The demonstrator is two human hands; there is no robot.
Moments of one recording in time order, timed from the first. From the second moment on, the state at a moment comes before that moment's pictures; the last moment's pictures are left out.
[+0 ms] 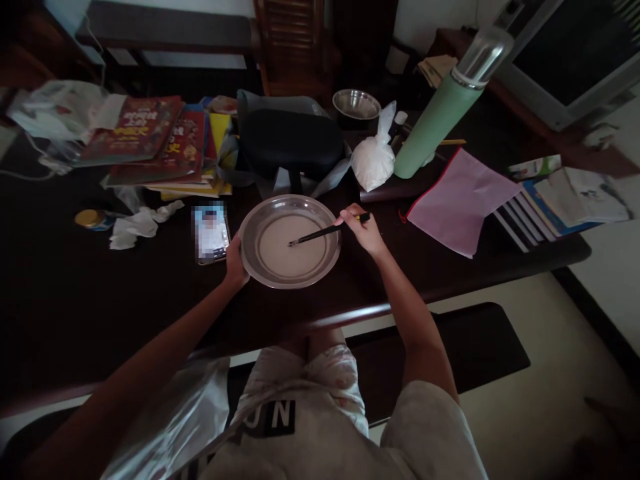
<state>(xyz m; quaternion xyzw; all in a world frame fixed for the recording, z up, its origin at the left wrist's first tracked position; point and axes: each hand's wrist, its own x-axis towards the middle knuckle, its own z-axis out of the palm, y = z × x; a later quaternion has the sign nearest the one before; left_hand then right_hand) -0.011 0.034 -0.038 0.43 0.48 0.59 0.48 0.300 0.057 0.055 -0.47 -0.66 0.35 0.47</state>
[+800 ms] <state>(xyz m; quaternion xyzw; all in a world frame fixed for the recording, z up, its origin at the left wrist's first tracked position) -0.016 -0.026 -0.039 0.52 0.61 0.50 0.34 0.305 0.118 0.017 -0.33 -0.70 0.43 0.47</state>
